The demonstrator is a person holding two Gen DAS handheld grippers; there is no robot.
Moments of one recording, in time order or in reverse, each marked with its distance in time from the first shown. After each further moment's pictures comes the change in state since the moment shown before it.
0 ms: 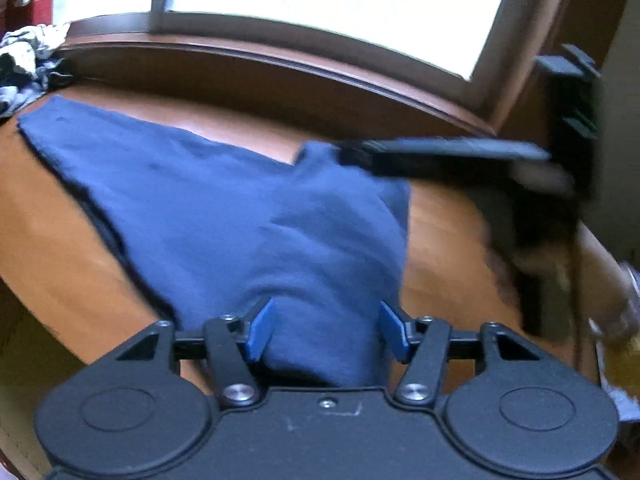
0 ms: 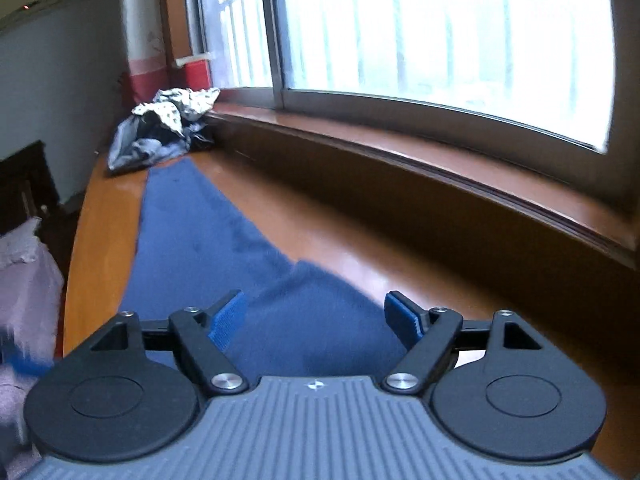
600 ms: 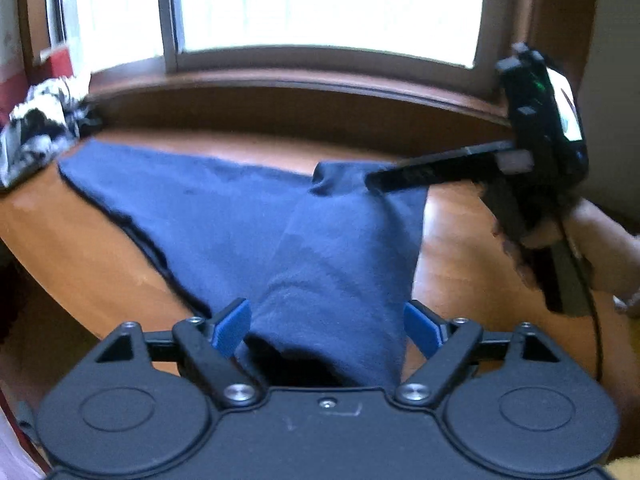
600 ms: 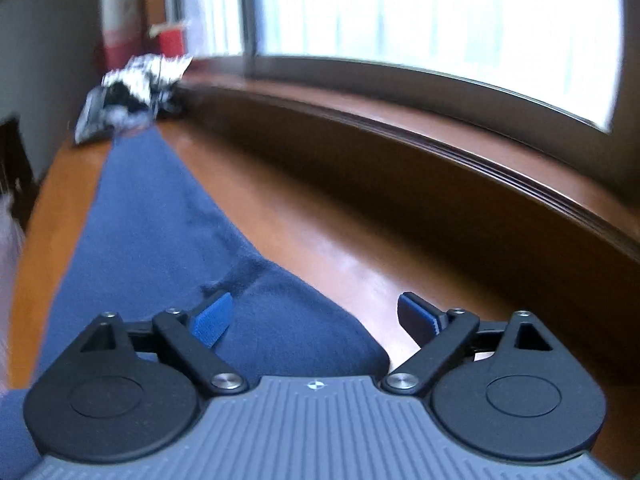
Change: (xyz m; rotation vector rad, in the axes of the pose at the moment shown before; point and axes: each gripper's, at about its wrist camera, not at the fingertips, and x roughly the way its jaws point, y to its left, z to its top) left arm -0.049 -0.050 -0.020 0.079 -0.069 0.131; right arm -0.014 -0.015 -0.021 0.052 0.068 -0.057
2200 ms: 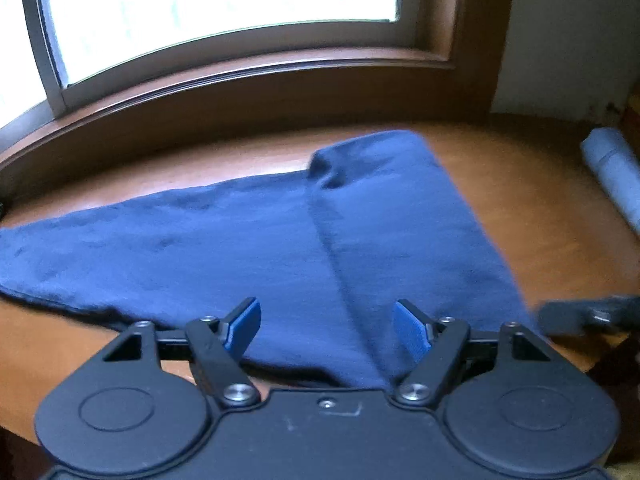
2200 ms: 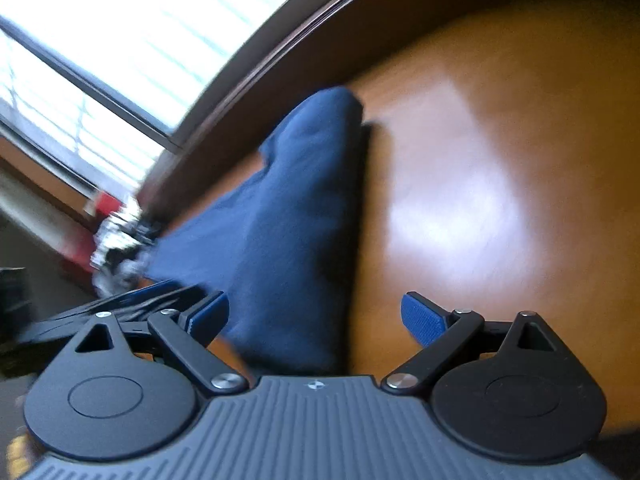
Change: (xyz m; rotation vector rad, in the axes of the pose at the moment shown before) left arm 0.089 0.108 0.043 0.372 0.090 -0.288; right arm -0.109 0.104 -0.127 0.916 -0.101 0.037
